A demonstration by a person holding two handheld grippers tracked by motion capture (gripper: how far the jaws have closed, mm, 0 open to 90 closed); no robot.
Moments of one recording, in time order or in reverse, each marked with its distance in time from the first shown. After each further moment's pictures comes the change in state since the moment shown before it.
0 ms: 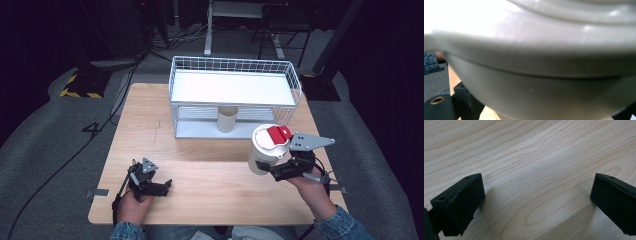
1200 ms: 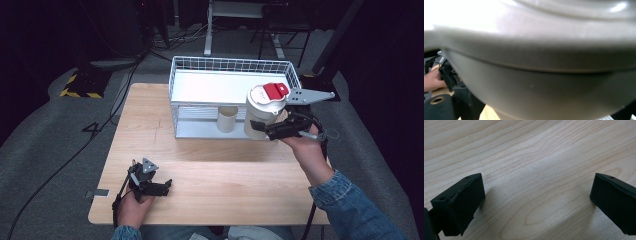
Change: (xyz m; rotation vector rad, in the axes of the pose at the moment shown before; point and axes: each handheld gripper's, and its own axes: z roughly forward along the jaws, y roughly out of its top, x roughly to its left) left arm -0.001 0.000 0.000 -0.002 0.010 -0.013; right arm -0.039 0.093 0.013 -0.024 -0.048 0.006
